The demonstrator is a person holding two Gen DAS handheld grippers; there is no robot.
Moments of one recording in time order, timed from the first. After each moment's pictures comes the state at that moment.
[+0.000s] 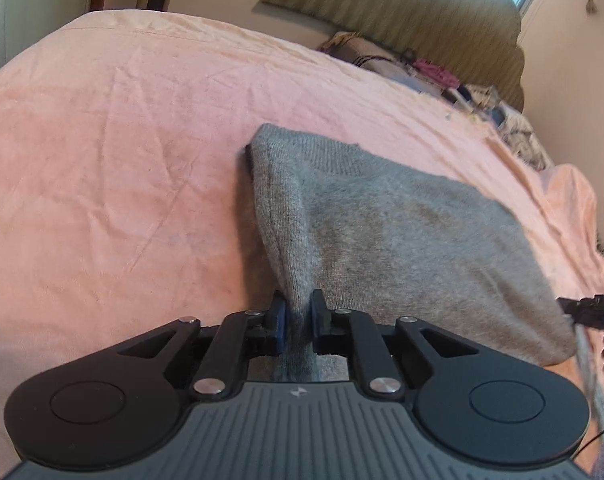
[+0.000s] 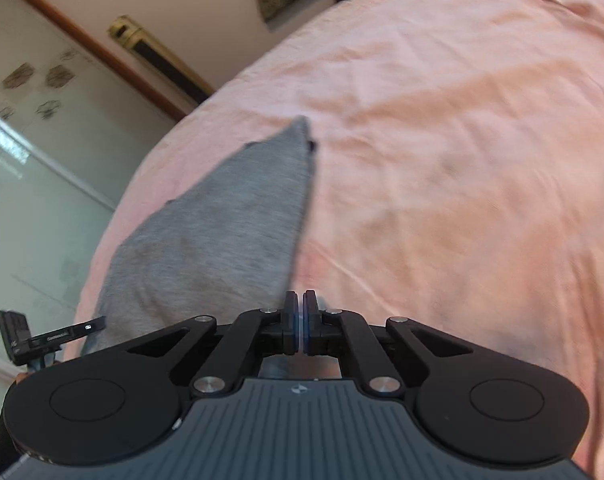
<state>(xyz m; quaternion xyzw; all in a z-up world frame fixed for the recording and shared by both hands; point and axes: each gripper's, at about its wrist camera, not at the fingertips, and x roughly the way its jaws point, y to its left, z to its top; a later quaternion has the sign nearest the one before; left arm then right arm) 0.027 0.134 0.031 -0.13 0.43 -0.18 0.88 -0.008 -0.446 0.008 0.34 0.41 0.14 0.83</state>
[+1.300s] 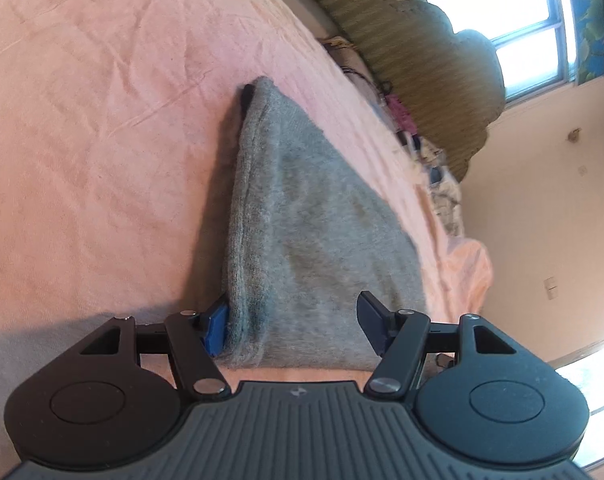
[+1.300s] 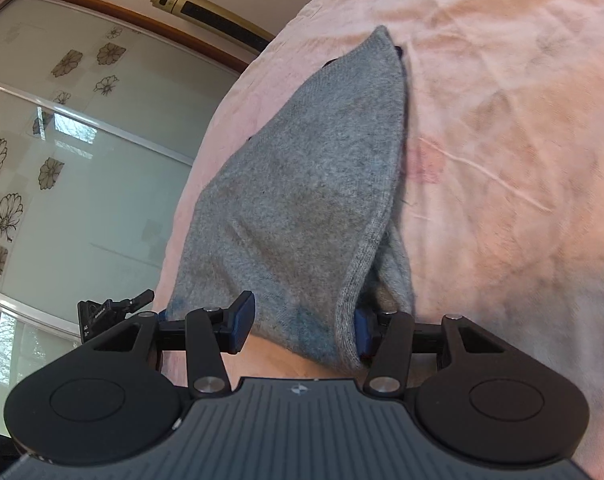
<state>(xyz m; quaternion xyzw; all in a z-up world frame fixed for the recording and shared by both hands) -0.011 0.166 0.006 -0.35 0.46 -0.23 0.79 -0.016 -0.400 0.008 0.36 0.46 0.27 0.76</state>
